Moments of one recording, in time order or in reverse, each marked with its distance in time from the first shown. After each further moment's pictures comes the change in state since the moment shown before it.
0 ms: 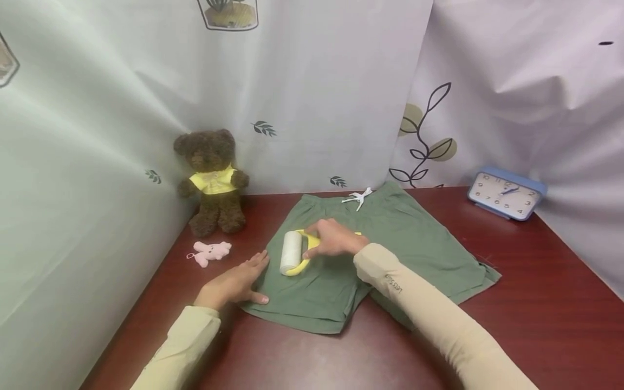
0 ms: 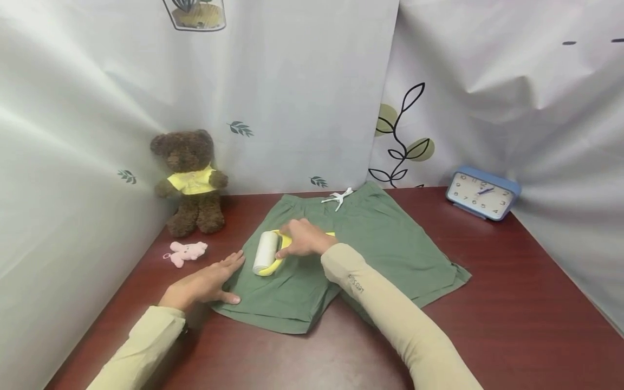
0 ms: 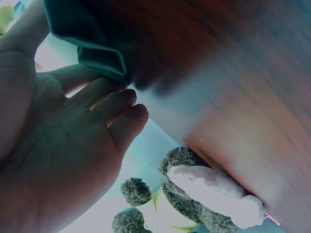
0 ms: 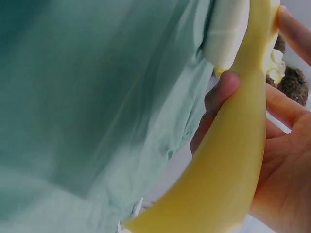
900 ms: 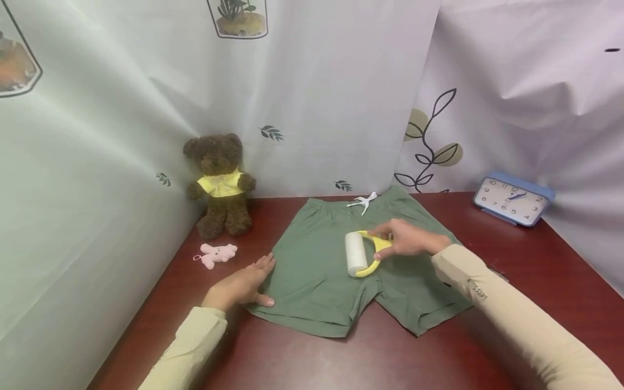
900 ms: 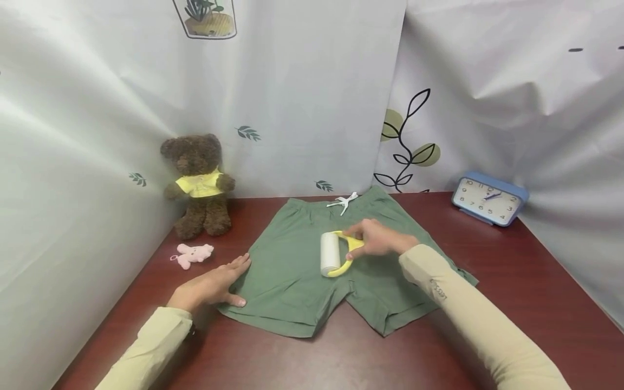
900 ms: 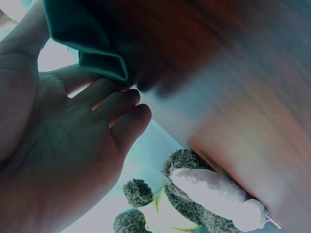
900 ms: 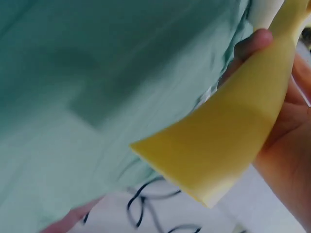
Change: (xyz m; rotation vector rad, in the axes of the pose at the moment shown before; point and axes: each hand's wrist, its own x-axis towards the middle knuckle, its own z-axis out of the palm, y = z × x) left_hand -0.002 0.004 0.001 -0.018 -0.016 -0.029; right_hand -0.083 0.106 -0.054 0.001 -0.017 -0.052
